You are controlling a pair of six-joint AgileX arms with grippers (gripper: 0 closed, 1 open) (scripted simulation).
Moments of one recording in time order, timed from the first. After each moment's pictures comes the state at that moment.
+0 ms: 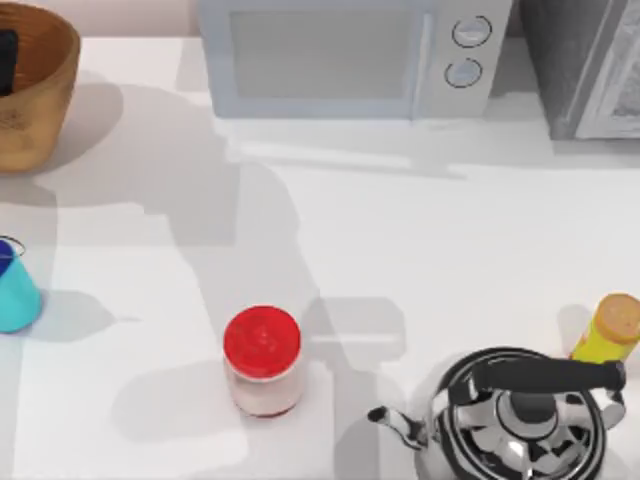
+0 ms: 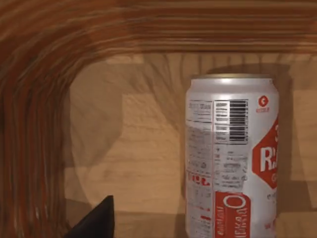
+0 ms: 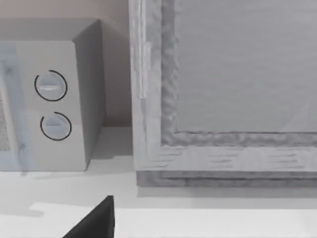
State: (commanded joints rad) left arm 0.20 2.46 2.32 -1.12 0.12 0.21; right arm 0.00 0.00 0.00 0.00 0.00 0.00
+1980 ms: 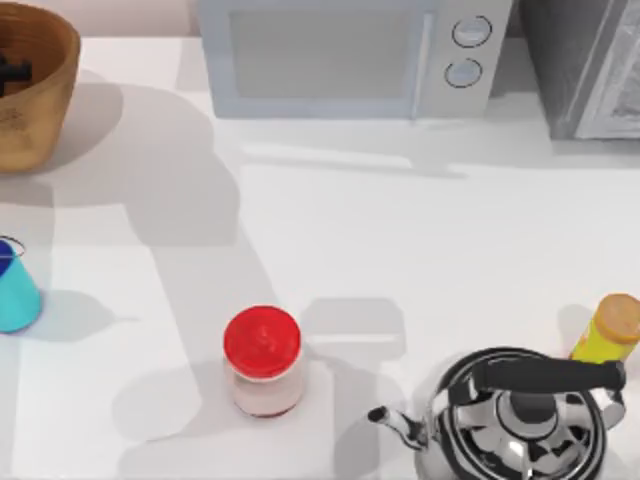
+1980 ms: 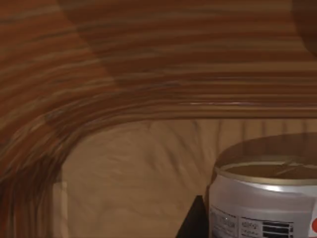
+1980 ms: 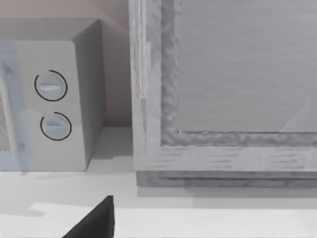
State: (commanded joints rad) left arm 0.19 2.61 2.33 -1.00 0.12 0.20; right arm 0.00 0.00 0.00 0.00 0.00 0.00
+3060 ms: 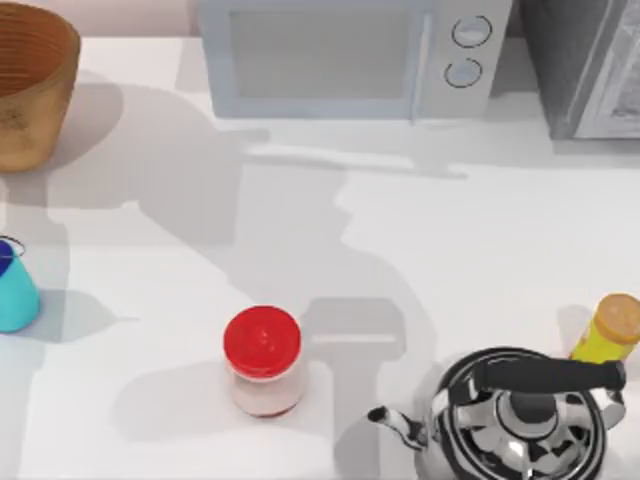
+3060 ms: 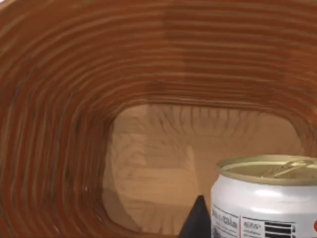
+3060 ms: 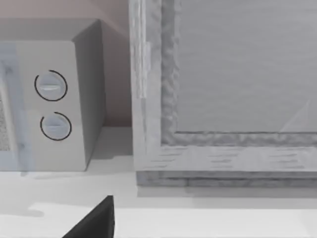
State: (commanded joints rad) left arm 0.16 2.01 1.80 -0.72 0.04 0.12; right arm 0.00 0.00 0.00 0.00 0.00 0.00
